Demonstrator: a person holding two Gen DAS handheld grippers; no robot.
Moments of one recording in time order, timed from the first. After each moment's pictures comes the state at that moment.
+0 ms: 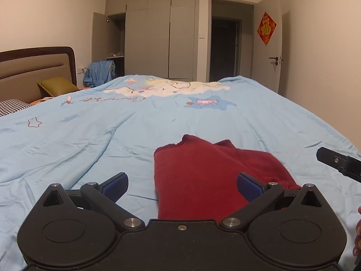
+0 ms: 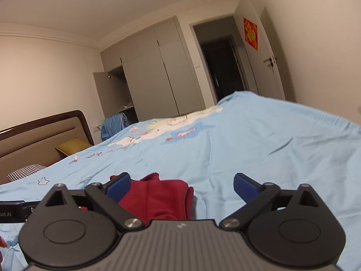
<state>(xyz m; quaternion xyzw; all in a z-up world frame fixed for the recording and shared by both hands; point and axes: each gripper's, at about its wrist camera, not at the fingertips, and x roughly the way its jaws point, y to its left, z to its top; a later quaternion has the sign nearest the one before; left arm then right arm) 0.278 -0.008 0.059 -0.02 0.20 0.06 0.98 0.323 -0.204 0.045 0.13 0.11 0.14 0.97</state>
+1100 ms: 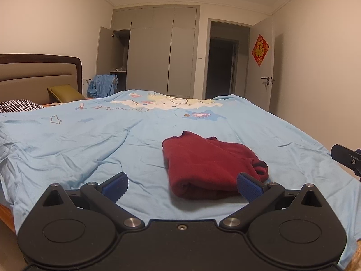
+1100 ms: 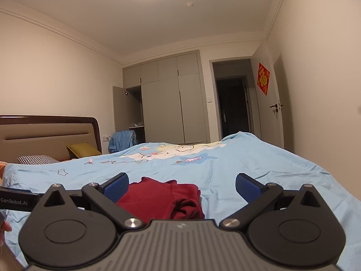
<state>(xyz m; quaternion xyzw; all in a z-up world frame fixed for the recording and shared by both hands) 0.091 -0.015 0.058 -0.04 0.16 0.05 0.99 0.127 -0.202 0.071 0.06 0.02 0.15 0.99</state>
